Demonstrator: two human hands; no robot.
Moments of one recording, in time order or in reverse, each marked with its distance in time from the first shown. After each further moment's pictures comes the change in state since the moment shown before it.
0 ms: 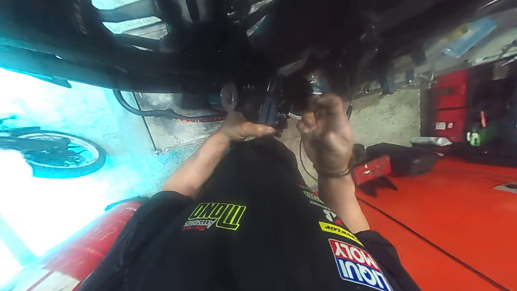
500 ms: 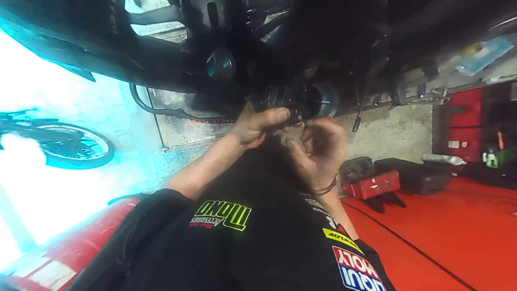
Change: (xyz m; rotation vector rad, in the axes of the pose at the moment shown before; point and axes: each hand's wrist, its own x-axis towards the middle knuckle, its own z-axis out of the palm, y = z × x) left_hand 0.009 0.040 0.042 -0.338 0.204 -0.244; right_hand -0.010 0.003 0.042 -0.656 0.167 -0.378
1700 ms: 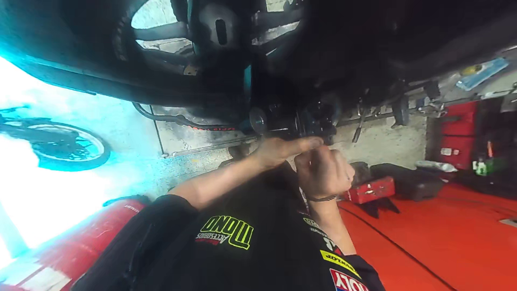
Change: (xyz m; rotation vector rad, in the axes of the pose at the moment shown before) left_hand 0.017 -0.031 0.014 0.098 -0.004 0.101; right_hand 0.006 0.010 0.013 -0.746 0.204 -0.281
